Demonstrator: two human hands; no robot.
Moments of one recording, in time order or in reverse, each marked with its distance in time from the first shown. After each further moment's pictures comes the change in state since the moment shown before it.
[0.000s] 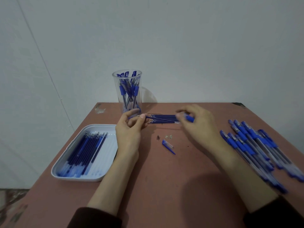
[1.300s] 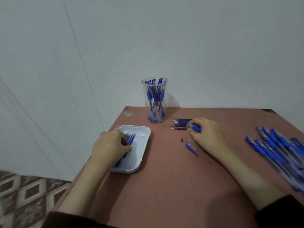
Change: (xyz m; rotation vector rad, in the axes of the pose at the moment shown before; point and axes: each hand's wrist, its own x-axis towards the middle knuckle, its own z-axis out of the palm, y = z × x) left_hand -0.005 0.069 -0.106 1.666 -0.127 -0.006; right_hand 0.000 -0.003 0.038 -0.099 -0.081 -0.047
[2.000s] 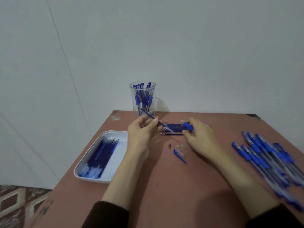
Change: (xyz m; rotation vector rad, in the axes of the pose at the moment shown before) left_hand 0.016 0.112 0.025 -1.772 -0.043 -0.068; right_hand 0.004 0.006 -0.018 0.010 -0.093 0.019
